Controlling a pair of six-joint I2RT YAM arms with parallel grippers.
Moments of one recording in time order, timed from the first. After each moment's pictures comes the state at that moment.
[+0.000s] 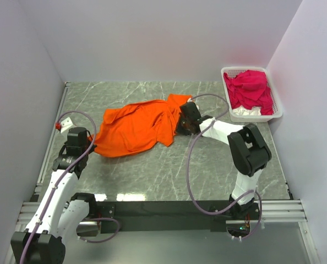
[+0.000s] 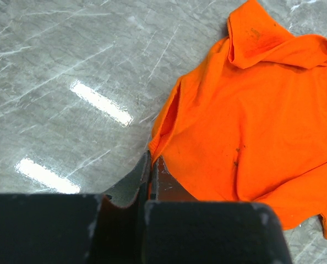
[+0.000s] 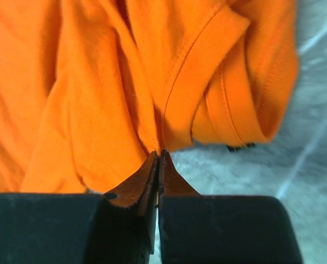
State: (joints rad) left arm -0.08 0.78 0.61 -0.48 -0.36 -0.62; right arm 0.51 1.84 1.13 -0.17 0.01 0.72
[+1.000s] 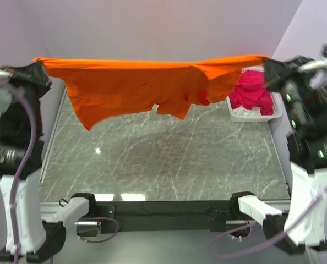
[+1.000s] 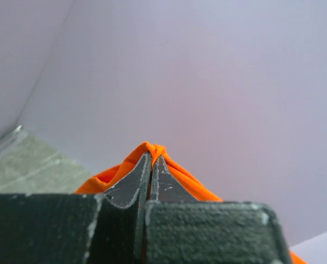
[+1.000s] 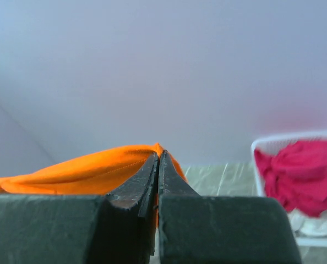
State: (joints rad) left arm -0.06 1.00 1.76 -0.54 -0.36 -0.63; right arm 0.08 1.08 1.88 -0.61 -0.01 0.34
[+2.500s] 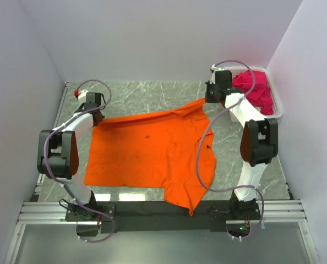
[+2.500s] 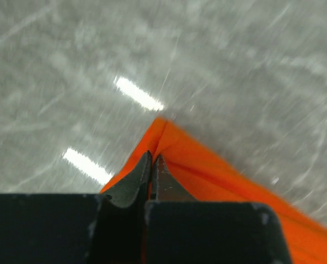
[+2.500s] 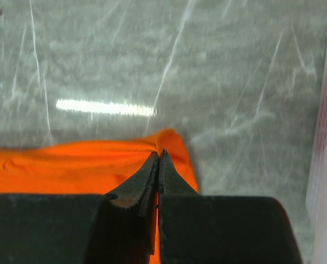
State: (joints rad) left arm -0.05 1.71 1.10 -0.24 -0.45 -0.54; right arm 0.14 1.89 1.53 -0.36 -0.05 0.13
